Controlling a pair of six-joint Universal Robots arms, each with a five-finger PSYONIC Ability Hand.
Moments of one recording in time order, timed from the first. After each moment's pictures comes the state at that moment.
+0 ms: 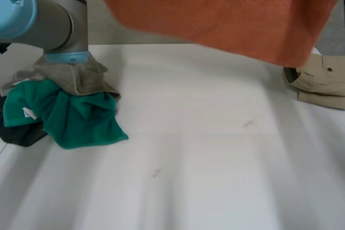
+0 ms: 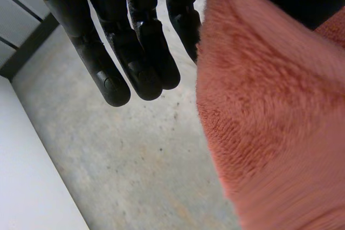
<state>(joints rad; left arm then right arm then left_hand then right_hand) 4.29 -2.16 -0.84 3.86 -1.61 3.77 1.73 -1.10 0.95 -0.61 1.42 2.60 1.16 1.20 1.19 1.20 0.97 1.08 1.17 1.19 1.20 1.02</state>
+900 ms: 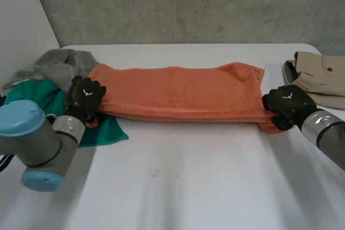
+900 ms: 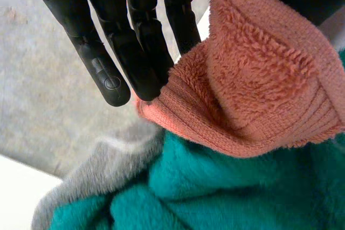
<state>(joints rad) 4.47 -2.09 -1.77 3.81 -1.44 3.87 1.66 -1.16 1.66 -0.14 1.19 2.56 1.07 1.19 1.18 1.20 0.93 1.08 1.17 1.19 1.20 1.02</state>
